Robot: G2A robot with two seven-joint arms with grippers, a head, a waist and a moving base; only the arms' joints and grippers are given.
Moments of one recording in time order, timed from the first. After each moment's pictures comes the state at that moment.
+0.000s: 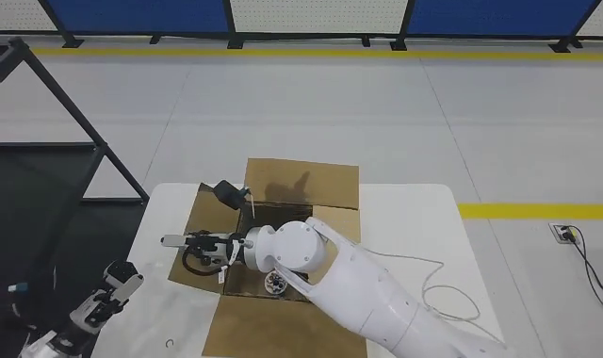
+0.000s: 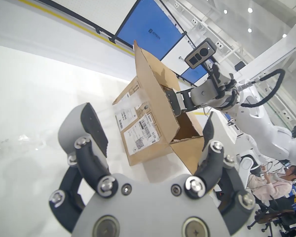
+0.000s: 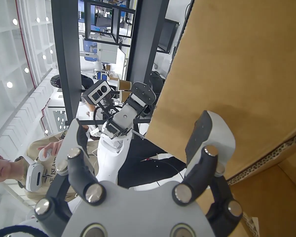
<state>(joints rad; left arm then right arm) 1.56 -1.00 -1.93 -1.70 0.11 -0.68 -0.46 -0.26 -1.65 0.49 -0.98 0.36 0.06 0.59</state>
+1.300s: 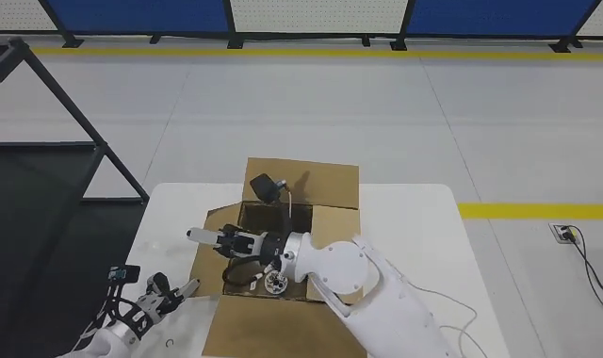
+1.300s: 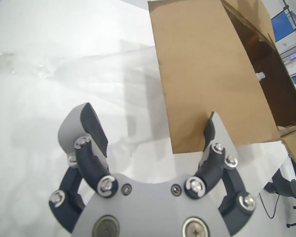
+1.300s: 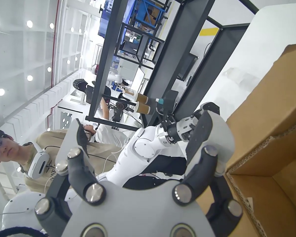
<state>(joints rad) 1.42 -1.03 -1.65 -1.57 0.61 -0.37 -0.36 -0.61 -1.54 0.87 -1.43 0.02 0.01 0.65</state>
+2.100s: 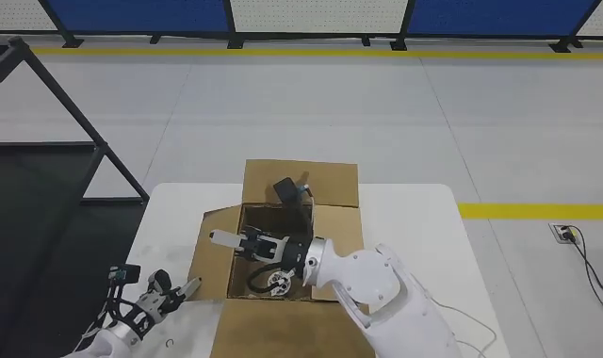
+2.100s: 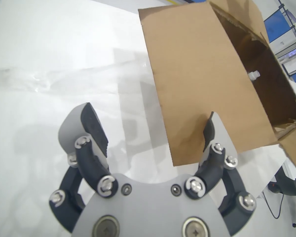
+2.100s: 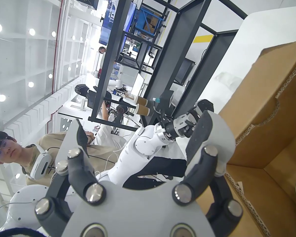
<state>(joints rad) 1.44 -1.03 -1.66 -1.61 0.61 -0.38 -0.30 -0.70 -1.51 0.96 -1.53 -0.02 0.04 0.71</state>
